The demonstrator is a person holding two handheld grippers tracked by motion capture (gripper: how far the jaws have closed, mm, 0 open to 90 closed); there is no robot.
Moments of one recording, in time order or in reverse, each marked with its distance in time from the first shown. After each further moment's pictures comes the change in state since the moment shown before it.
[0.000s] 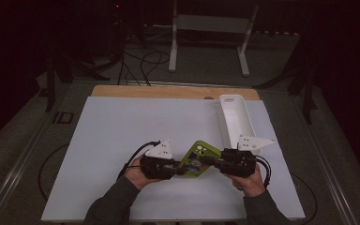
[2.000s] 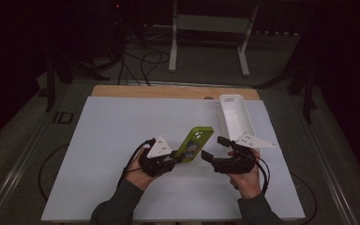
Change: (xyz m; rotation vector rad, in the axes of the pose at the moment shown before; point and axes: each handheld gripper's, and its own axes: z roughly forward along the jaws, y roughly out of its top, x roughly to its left) left arm -0.006 0.005 -0.003 -0.049 0.313 -0.060; right arm 0.005 0.001 0.005 -0.029 -0.396 0.091
